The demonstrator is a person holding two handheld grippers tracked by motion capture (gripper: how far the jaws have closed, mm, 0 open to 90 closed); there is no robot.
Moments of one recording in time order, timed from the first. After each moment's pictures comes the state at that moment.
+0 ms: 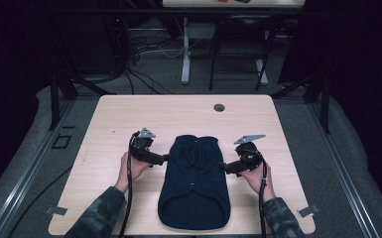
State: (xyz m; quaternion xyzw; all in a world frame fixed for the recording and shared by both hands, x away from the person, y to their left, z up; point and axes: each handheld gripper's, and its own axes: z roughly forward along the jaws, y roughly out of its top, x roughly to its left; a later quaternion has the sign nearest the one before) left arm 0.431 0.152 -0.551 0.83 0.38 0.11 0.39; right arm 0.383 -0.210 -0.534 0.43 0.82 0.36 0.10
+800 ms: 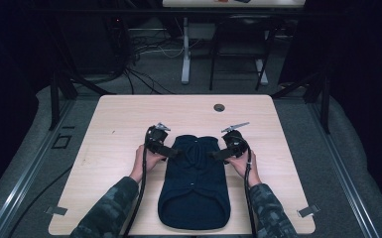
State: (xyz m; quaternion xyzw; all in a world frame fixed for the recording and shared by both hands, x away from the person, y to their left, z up) left arm 0.464 0.109 -0.564 0.85 0.38 0.09 0.35; right arm 0.441 -0.181 -0.552 0.45 0.82 0.34 0.06
